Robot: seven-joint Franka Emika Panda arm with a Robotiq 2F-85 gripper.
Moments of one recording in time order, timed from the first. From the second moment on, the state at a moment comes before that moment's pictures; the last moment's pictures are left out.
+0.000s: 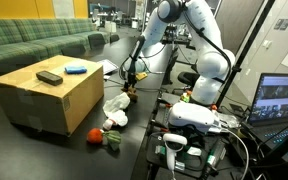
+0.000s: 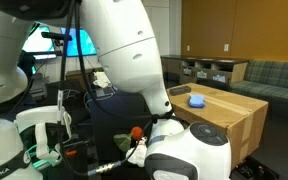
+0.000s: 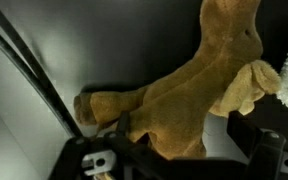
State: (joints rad) arm -0.50 0.76 0.00 -2.09 0.12 2.93 -0.38
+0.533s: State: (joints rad) arm -0.50 0.81 0.00 -2.03 0.12 2.91 -0.33
